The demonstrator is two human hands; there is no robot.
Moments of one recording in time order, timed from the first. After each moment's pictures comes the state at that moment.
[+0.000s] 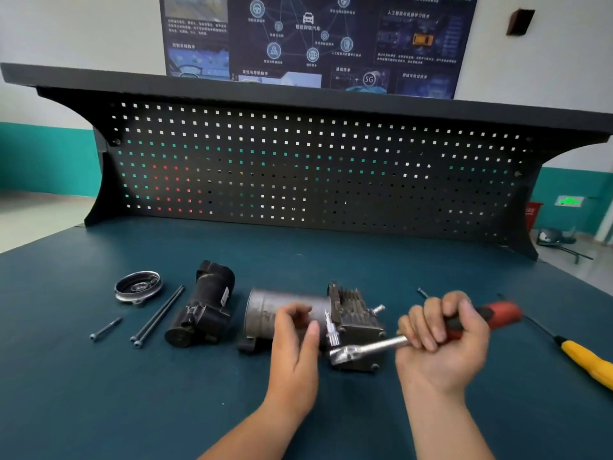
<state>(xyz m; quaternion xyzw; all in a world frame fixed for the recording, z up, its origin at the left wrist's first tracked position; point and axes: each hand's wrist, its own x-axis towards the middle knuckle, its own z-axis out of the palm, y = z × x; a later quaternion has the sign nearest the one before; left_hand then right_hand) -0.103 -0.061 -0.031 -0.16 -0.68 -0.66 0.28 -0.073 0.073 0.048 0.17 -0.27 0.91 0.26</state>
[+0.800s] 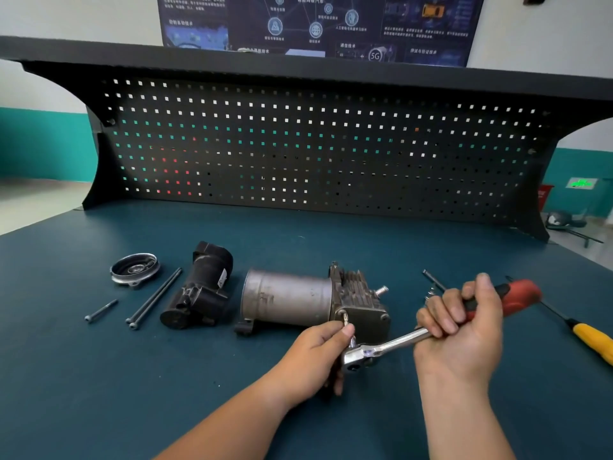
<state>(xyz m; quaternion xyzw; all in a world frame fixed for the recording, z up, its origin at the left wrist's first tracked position) -0.105 -0.059 -0.031 -0.20 -0.75 -0.62 -0.10 -0.074 0.085 0.036 0.03 -0.28 0.90 0.32</state>
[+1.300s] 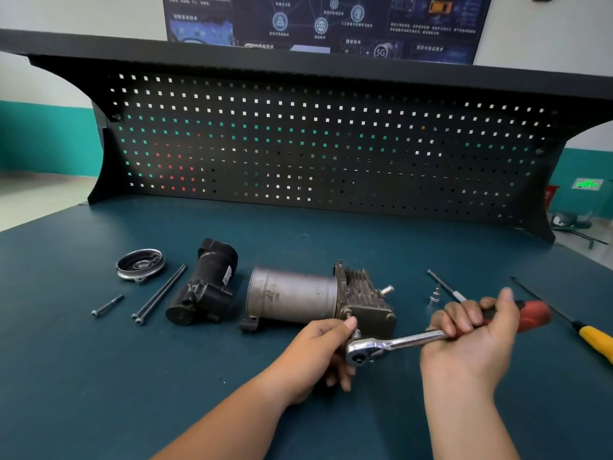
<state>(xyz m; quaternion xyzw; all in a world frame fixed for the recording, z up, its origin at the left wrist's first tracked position) -0.106 -0.062 -0.024 -0.17 -0.68 -0.69 -0.17 -0.079 0.088 0.036 -0.08 -0.19 0.92 0.34</state>
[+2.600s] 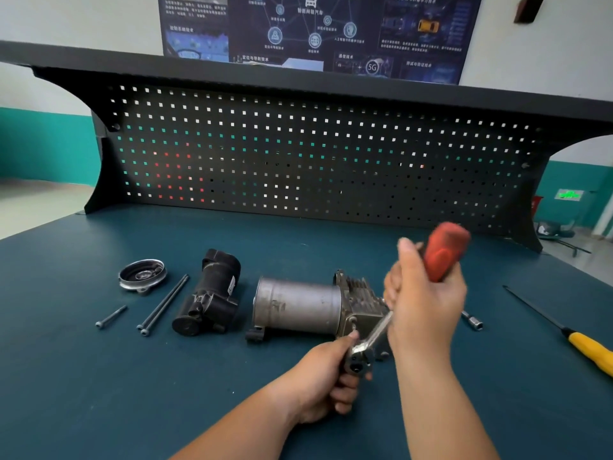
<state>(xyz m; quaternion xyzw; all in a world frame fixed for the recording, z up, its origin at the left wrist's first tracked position) -0.096 -0.059 -0.017 -0.08 -0.61 -0.72 -0.31 -0.085 0.032 0.068 0.05 -0.49 0.78 0.38</state>
